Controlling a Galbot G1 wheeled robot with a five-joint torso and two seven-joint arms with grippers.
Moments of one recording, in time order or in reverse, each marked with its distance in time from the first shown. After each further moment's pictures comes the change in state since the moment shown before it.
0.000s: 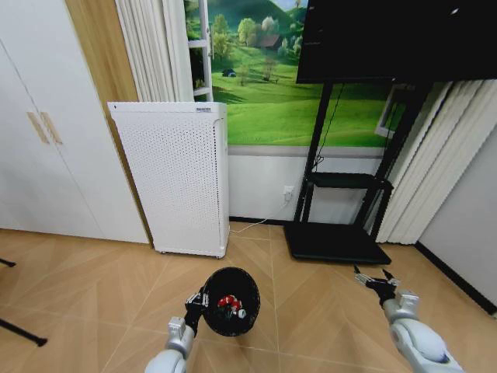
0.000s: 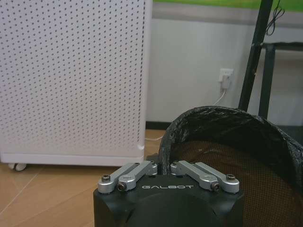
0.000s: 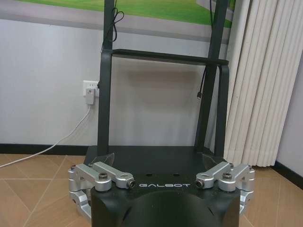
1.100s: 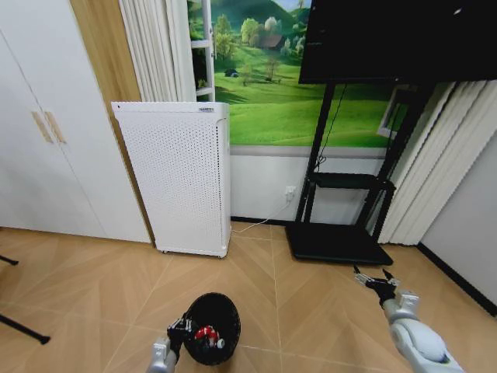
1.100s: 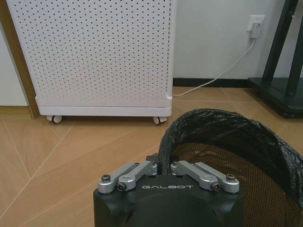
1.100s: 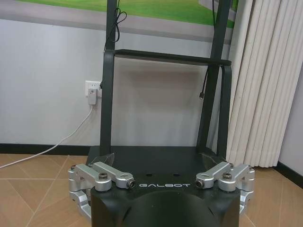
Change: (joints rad) left arm 0.066 0.086 -0.046 0.095 -0.041 0.001 -0.032; right arm 0.000 0.000 0.000 0.000 0.000 0.000 0.000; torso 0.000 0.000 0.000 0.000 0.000
